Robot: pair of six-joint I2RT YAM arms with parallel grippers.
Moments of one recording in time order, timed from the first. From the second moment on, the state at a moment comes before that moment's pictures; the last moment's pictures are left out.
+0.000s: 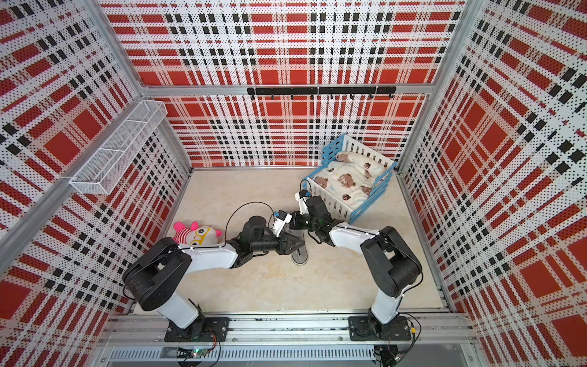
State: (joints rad) left arm -0.67 1.64 0.68 0.55 0.63 -0.53; right arm 0.58 1.74 0.96 0.27 -0.39 0.61
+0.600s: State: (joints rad) left arm -0.54 1.51 0.53 0.55 0.73 -0.46; right arm 0.58 1.75 0.97 0.26 -0.42 0.60
